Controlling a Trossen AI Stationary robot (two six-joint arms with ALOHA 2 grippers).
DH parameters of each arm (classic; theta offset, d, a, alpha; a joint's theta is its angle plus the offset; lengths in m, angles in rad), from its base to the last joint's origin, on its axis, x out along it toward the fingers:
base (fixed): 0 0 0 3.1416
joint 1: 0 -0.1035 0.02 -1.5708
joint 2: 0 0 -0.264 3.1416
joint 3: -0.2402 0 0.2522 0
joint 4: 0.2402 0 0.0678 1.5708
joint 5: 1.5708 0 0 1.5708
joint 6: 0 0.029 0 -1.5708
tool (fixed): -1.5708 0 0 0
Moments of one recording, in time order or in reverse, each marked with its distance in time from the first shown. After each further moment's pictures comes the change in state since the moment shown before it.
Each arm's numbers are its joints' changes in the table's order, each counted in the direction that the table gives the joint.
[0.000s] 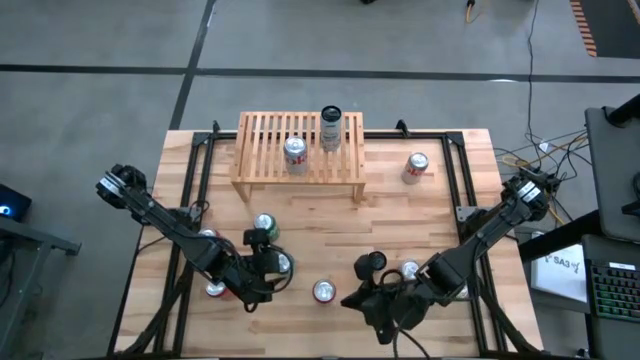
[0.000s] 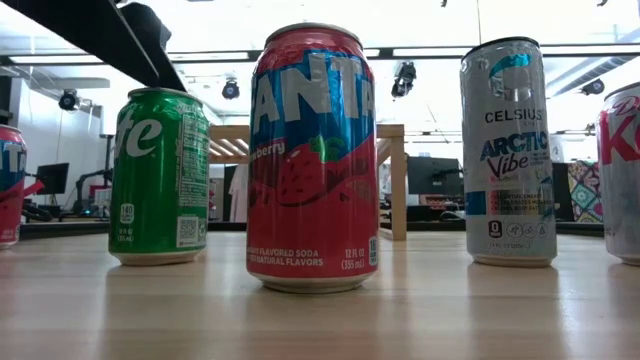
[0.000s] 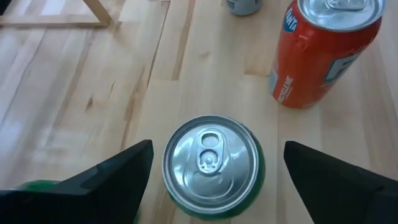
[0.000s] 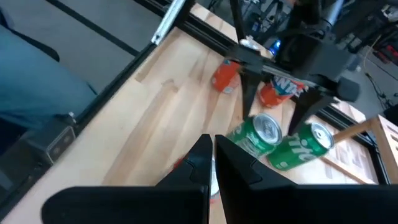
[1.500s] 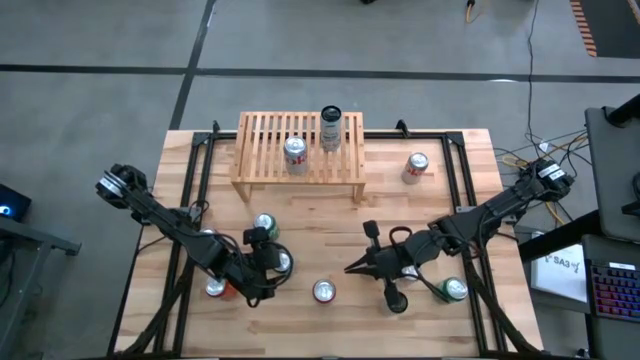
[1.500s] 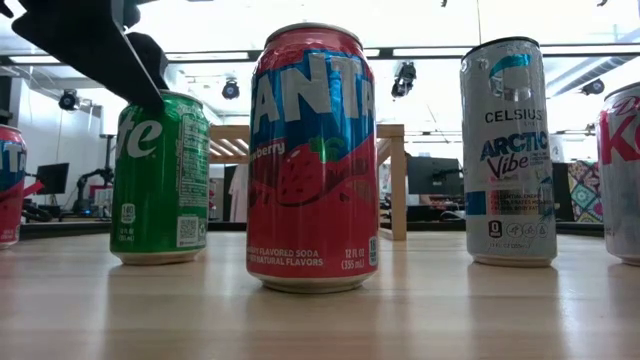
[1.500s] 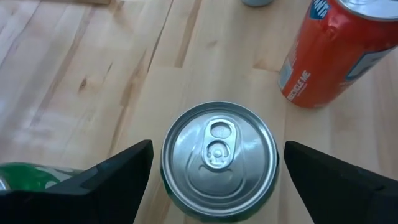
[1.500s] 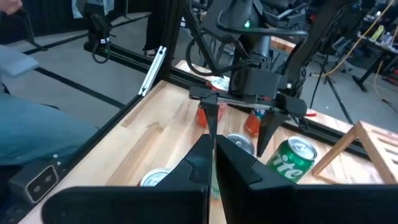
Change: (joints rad) left arm -0.027 0.010 0.071 -0.066 -0.027 -0.068; right arm 0.208 0.287 0.422 -0.471 0.264 -0.036
